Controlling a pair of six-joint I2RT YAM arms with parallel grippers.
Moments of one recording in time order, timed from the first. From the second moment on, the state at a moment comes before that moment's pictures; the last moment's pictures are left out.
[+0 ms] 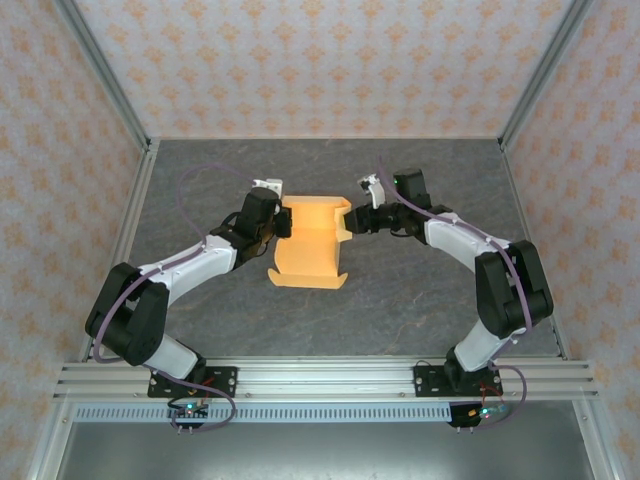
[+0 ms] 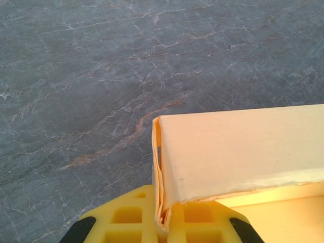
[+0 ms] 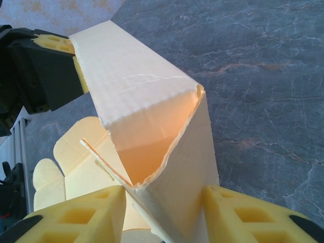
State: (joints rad) left arm -0.46 1.50 0.90 -0.03 -0.15 -0.33; right arm 0.33 1.64 1.03 -0.10 -0.78 0.09
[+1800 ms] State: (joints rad) left arm -0.48 1.51 0.93 -0.07 -0.14 -0.34; right arm 0.66 1.60 1.00 -0.06 0.22 0.30
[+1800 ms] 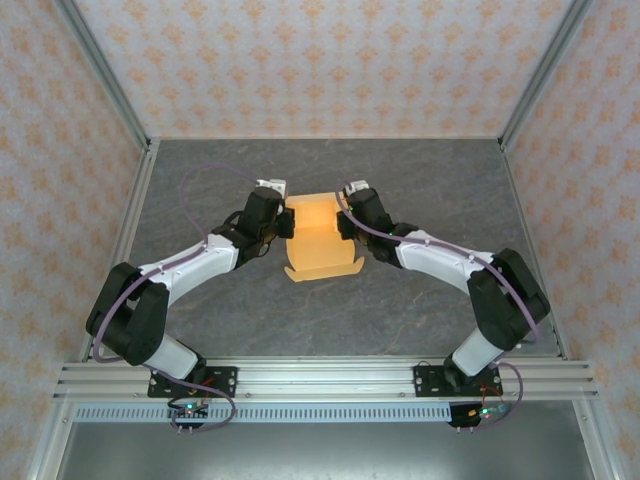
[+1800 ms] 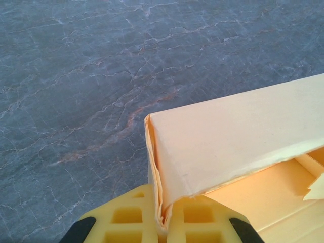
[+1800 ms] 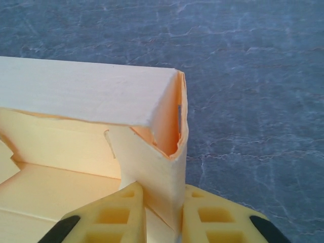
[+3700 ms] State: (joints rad) left arm -0.49 1.50 0.94 -0.09 -0.12 -0.34; right arm 0.58 1.58 0.95 -0.02 0.03 0.18
